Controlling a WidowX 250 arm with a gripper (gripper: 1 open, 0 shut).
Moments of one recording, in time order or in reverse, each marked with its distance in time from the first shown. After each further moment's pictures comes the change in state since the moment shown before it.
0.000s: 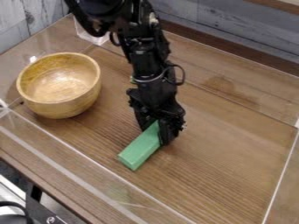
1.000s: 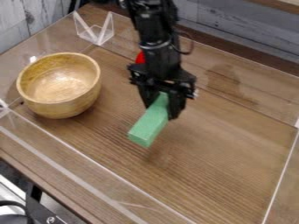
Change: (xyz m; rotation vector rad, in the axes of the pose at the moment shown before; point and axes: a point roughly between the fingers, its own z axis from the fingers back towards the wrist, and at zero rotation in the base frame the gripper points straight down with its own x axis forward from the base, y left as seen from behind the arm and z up) arm 0.027 -0.021 0.031 0.017 -0.027 0.098
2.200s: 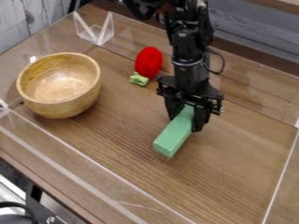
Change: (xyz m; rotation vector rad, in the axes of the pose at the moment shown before) arm 0.017 -0.010 -0.025 0.030 0.016 0.004
